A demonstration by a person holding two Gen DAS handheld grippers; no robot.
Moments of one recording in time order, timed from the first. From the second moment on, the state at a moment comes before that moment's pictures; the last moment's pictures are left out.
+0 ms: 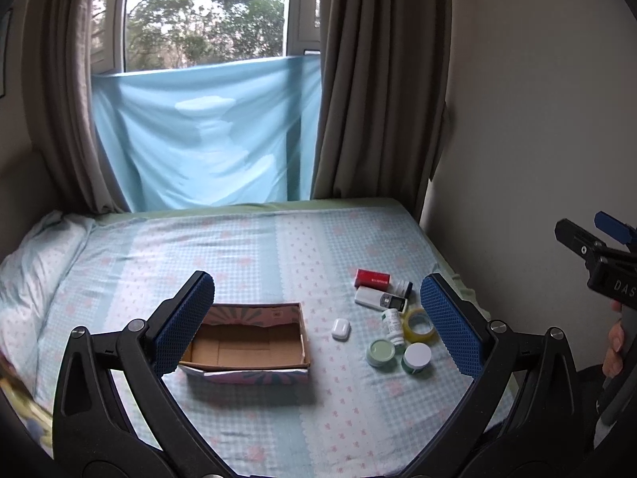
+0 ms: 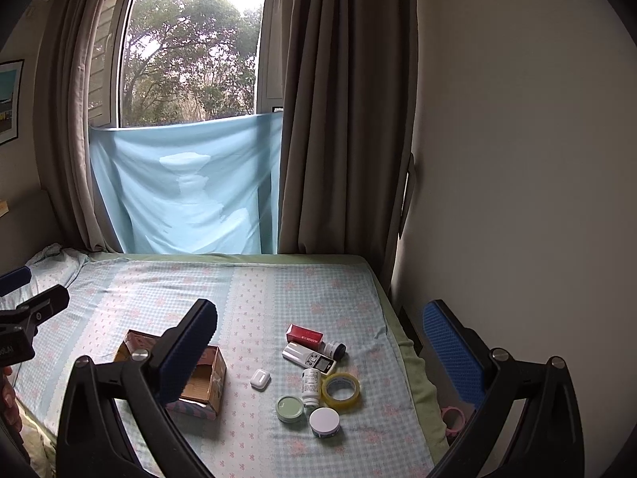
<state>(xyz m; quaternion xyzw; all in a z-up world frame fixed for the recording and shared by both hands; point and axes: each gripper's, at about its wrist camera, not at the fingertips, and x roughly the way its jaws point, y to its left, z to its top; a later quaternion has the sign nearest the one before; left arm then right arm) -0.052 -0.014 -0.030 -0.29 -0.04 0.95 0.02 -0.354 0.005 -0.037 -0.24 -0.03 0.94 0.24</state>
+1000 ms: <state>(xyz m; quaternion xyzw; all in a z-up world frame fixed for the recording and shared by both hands) -0.281 0.167 -0.417 -0.63 0.09 0.75 0.17 -0.543 0.245 -0.392 -0.61 0.09 0.77 0.18</state>
